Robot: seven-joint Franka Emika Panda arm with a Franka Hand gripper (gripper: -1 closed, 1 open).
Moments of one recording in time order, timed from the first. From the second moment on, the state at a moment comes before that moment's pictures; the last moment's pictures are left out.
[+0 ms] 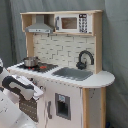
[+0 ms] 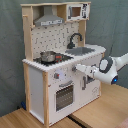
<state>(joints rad) -0.55 -0.60 1.36 -2.51 -1.99 2.42 0.89</state>
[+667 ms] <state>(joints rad) -0.63 -0.58 1.46 -2.47 -2.07 2.44 1.01</state>
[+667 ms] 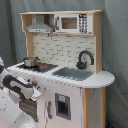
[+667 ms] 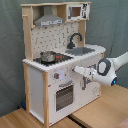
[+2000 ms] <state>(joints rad) -0.75 -0.58 1.55 -2.41 -2.09 2.43 1.11</state>
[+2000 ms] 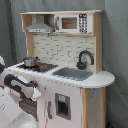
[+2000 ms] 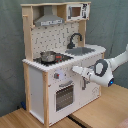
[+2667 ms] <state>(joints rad) -0.75 -0.58 1.56 -2.42 -2.09 2.43 0.90</state>
